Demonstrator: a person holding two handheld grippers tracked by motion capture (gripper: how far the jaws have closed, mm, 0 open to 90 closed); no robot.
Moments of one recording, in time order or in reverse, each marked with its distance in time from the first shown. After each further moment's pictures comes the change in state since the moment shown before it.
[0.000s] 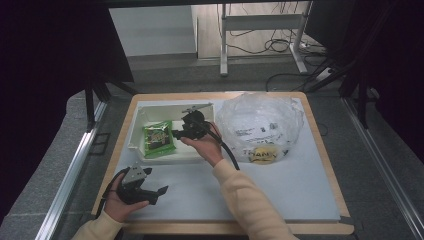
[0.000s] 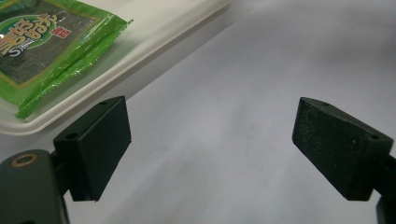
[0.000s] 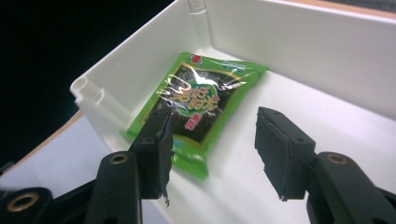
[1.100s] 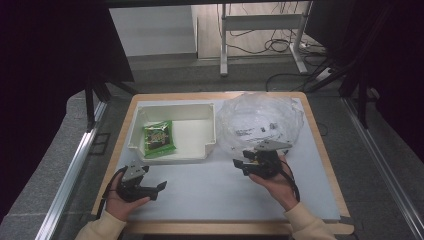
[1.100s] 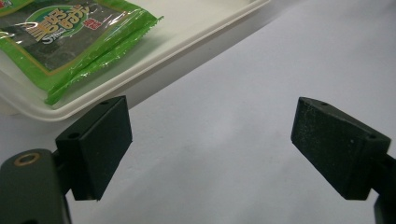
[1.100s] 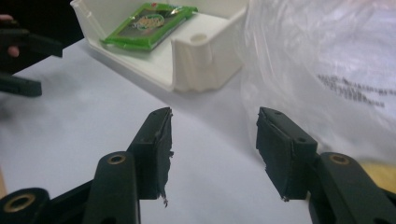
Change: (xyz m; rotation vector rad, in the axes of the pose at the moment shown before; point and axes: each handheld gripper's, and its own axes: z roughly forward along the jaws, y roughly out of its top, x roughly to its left) left arm 0.005 -0.002 0.004 -0.019 0.074 -0.076; right arm -0.059 -0.137 -0.165 -0.099 -0.070 -0.051
